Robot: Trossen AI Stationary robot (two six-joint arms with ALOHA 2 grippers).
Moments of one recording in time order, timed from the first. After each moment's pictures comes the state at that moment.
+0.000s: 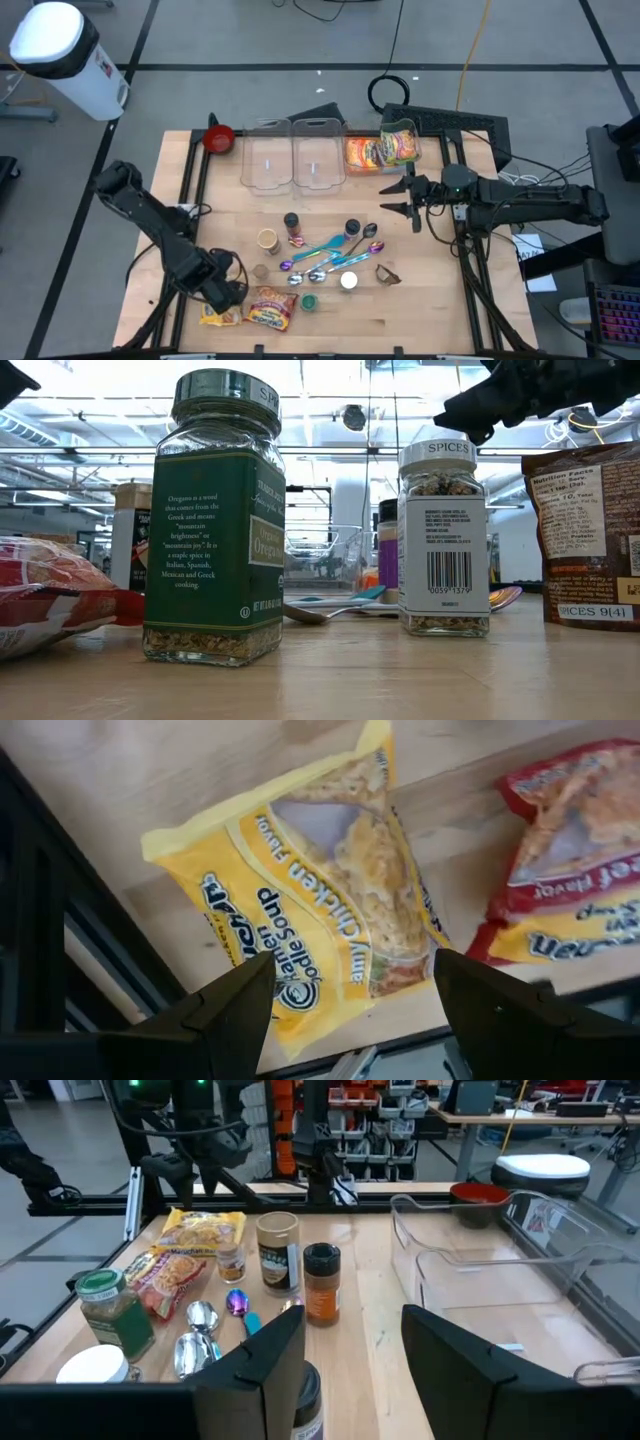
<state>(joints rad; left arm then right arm) -0.78 1.44 1.02 -1.04 0.17 -2.04 -0.14 0.72 0.49 0.06 -0.16 -0.01</state>
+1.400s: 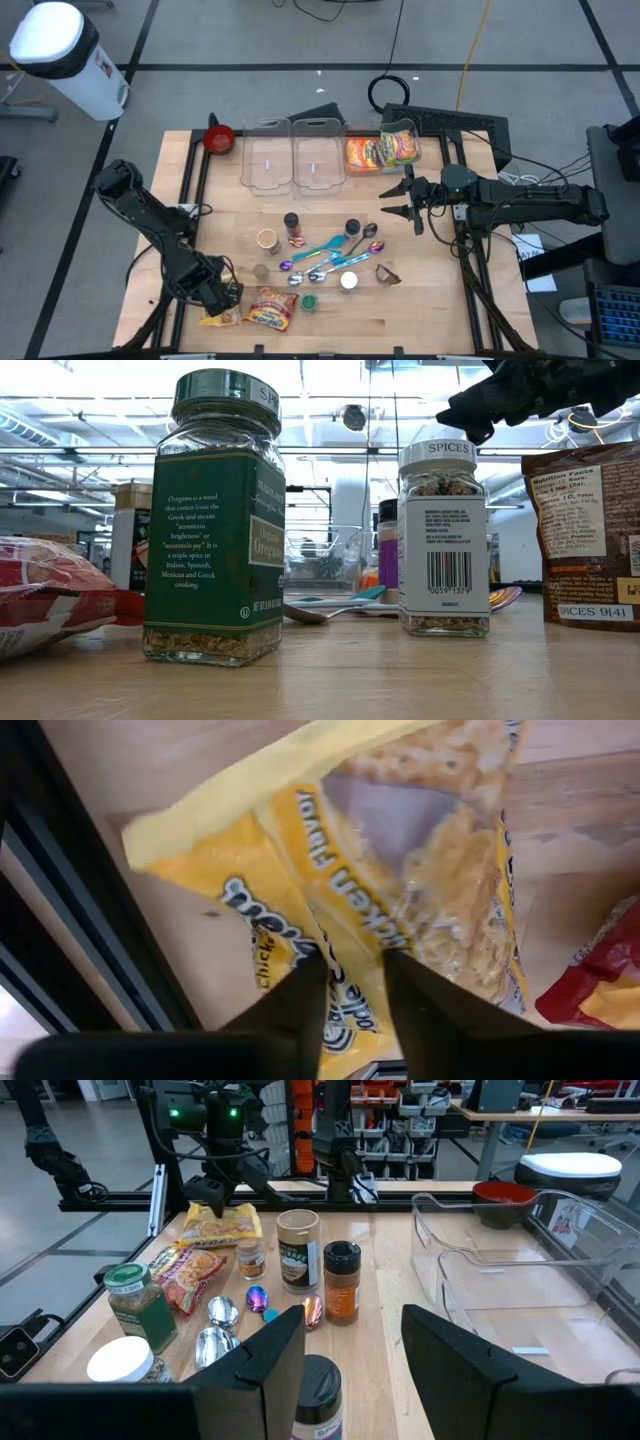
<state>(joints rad) -0.85 1.43 0.82 -0.81 0.26 -2.33 -0.14 0.72 0.49 0.06 -0.21 -0.01</state>
